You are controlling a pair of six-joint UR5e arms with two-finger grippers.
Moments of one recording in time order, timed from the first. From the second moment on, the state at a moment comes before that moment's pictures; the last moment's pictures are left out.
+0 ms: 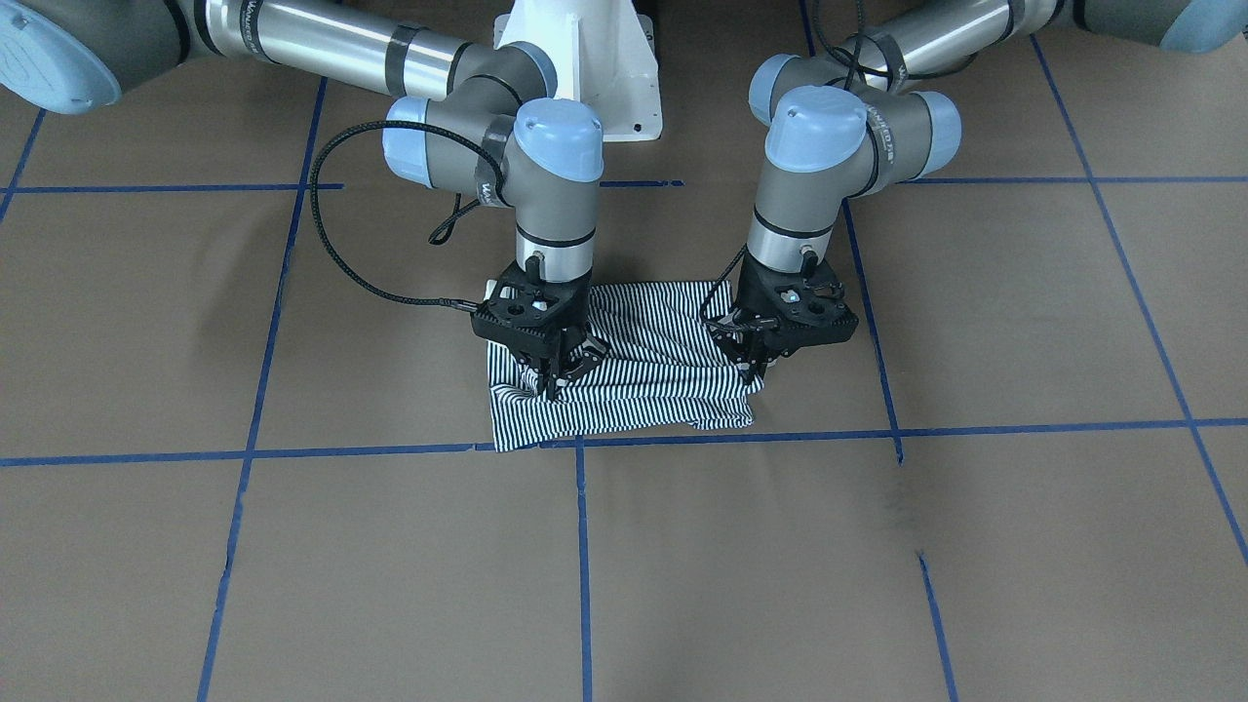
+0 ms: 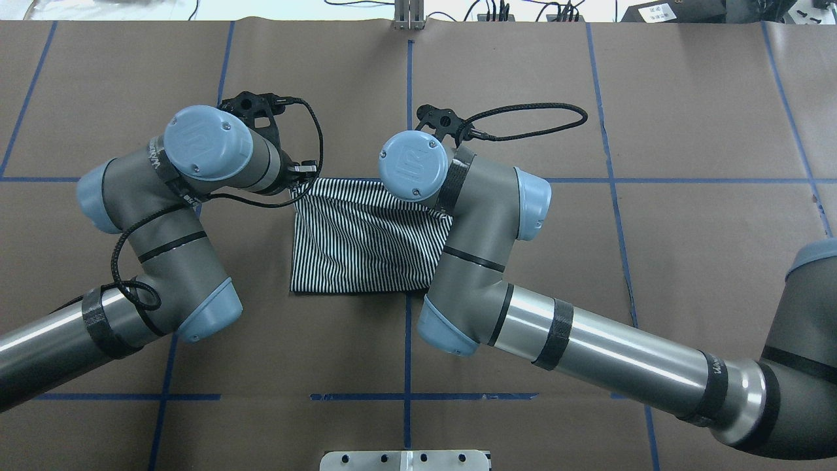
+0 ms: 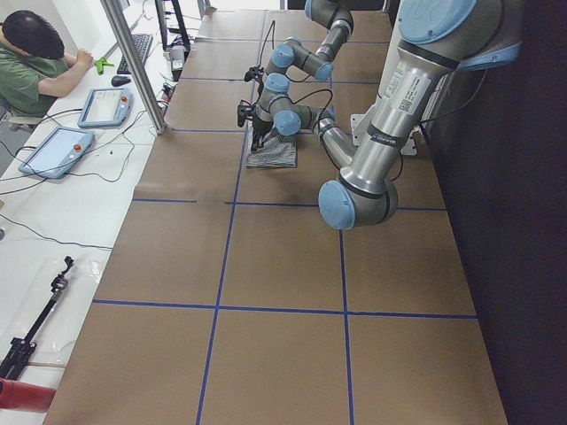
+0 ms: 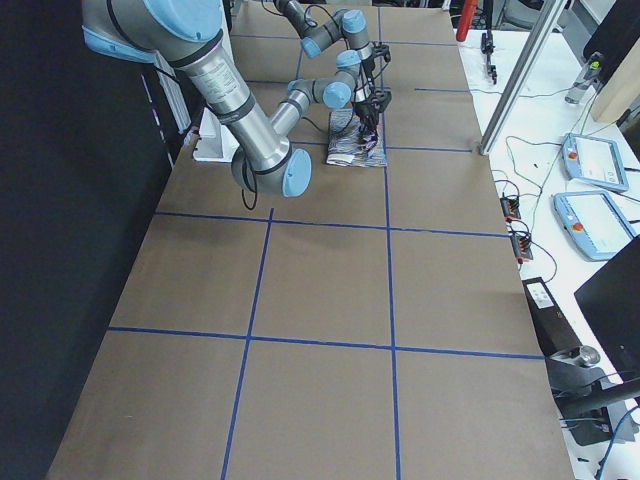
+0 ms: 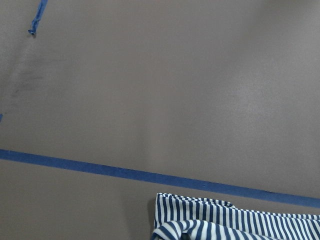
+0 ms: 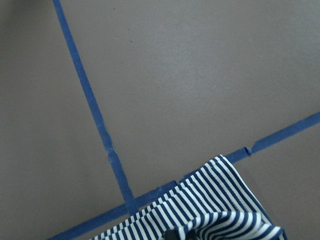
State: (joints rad) left arm -0.65 -2.13 -1.65 -1.82 -1.70 -1.25; right arm 0.51 -0.69 1.38 -1.50 1.50 1.64
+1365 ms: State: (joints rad) left arm -0.81 -2.07 -1.67 -1.87 -1.88 -0.85; right arm 0.39 -0.63 1.29 -1.51 1.43 1.32
